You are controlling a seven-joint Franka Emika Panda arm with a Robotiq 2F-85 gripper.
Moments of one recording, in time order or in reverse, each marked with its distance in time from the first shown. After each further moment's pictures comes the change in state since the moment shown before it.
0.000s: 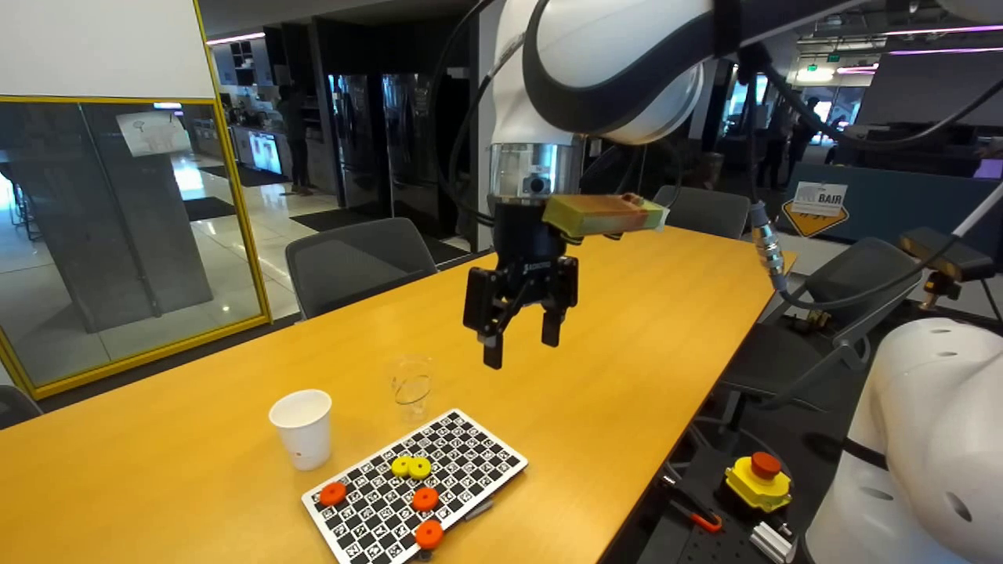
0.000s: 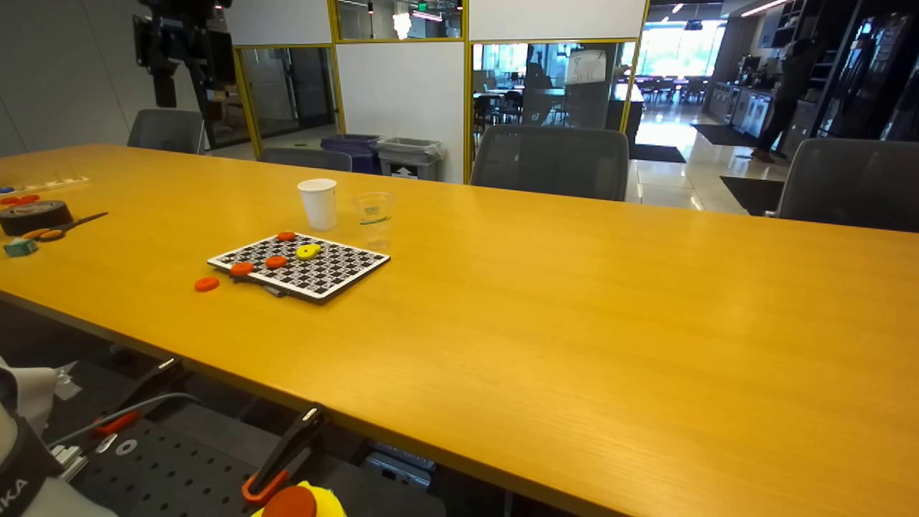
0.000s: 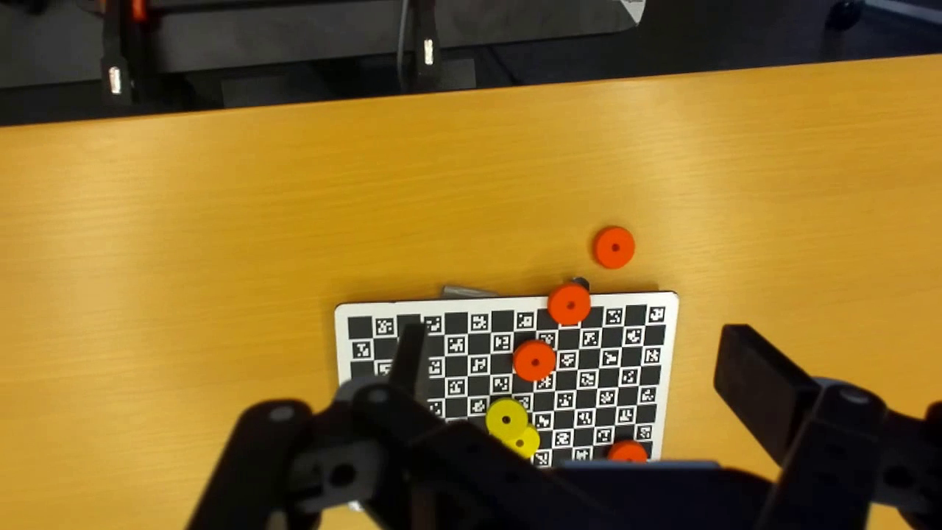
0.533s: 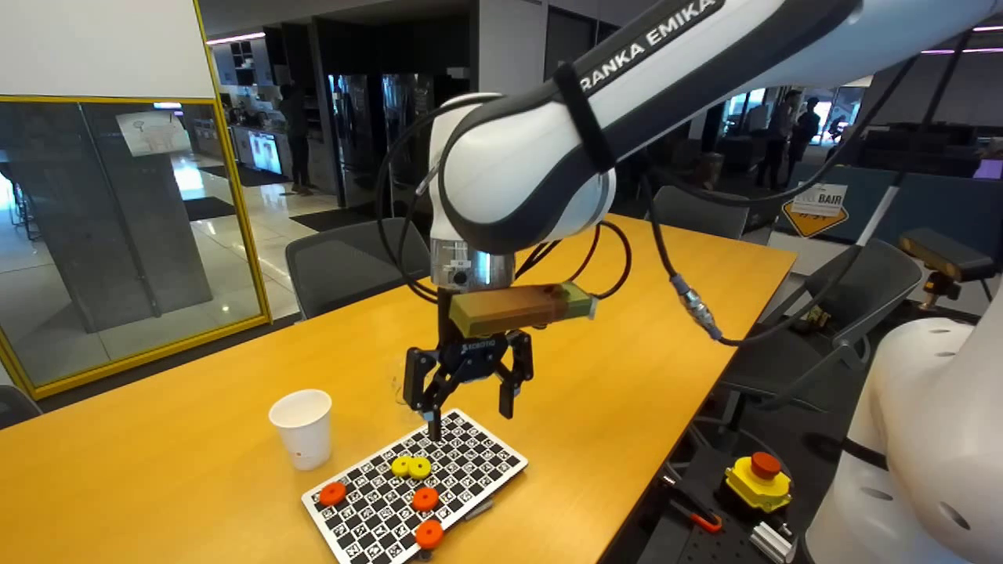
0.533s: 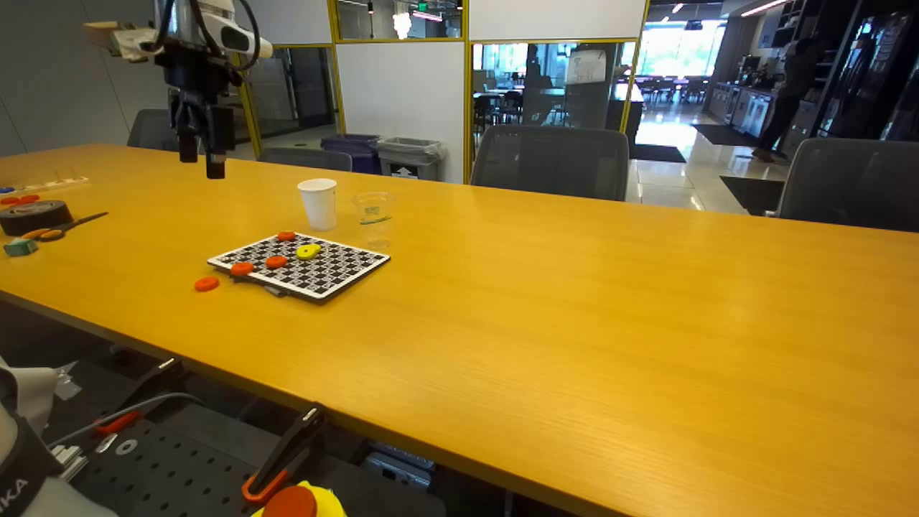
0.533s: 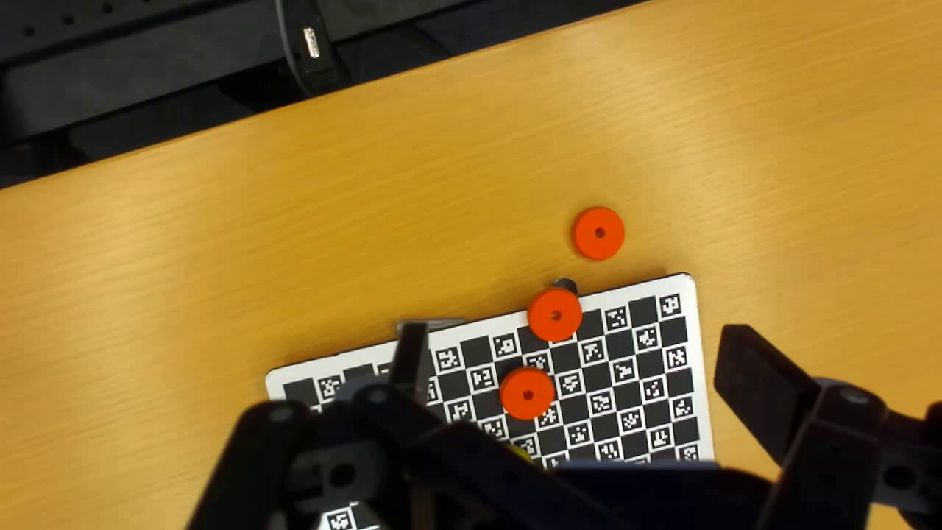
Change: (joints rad) arm 0.004 0.261 0.097 0.005 0.052 0.232 0.232
